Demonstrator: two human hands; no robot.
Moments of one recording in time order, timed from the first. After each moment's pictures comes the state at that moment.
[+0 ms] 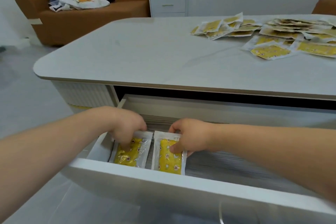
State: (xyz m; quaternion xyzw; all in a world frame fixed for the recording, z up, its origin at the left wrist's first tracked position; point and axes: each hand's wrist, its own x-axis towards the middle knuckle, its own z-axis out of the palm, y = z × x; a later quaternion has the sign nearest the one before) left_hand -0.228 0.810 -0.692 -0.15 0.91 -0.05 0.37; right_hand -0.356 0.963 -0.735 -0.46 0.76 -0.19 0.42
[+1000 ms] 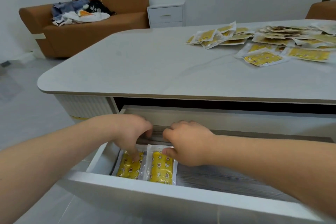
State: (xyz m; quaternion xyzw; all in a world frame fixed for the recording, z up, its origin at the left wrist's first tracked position) left_hand -0.232 0.814 -0.682 -0.16 0.94 -0.04 0.31; right_hand -0.350 0.968 -0.730 -0.67 0.74 0.01 0.03
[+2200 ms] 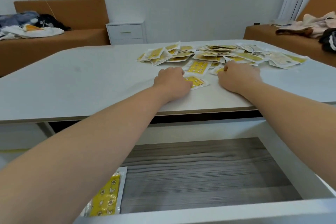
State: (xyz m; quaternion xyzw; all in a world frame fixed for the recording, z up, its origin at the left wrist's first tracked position) left_hand -0.474 0.921 -0.636 -0.20 0.96 0.17 -0.13; right_hand -0.617 1.090 -0.642 -0.21 0.97 -0.08 -0.12
